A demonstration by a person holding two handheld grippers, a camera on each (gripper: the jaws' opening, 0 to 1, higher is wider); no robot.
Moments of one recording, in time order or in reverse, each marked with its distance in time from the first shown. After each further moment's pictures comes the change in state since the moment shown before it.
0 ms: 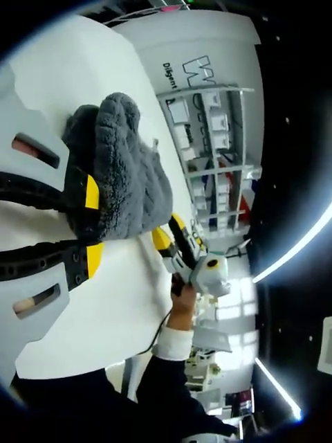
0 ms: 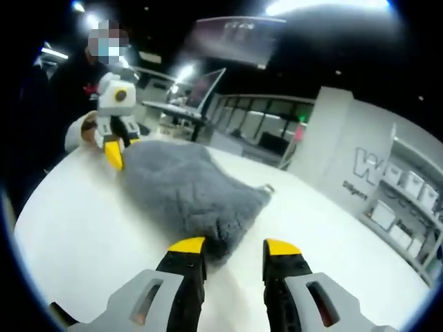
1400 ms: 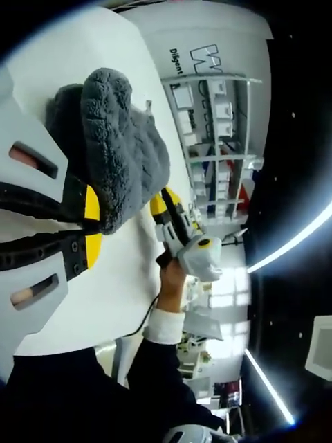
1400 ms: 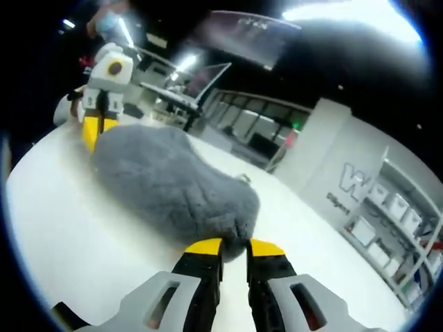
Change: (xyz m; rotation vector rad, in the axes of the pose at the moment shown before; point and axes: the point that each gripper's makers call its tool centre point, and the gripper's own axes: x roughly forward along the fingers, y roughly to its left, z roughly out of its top) left arm 0.004 -0.037 0.005 -0.064 -0.010 -0.118; right arm 0.013 -0.003 0.003 -0.146 0.021 -0.092
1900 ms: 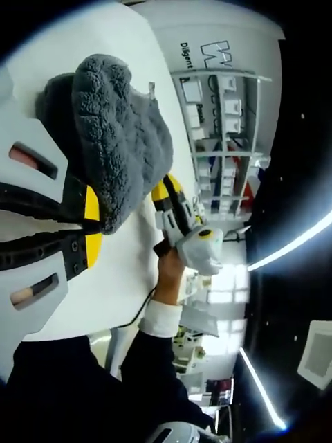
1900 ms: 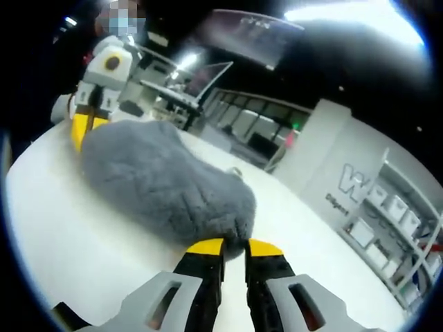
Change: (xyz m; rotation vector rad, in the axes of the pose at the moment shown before) left arm 0.006 0.004 0.000 -0.045 0.021 -0.033; right arm 0.006 0.005 0.003 -0.008 0.002 -0.010
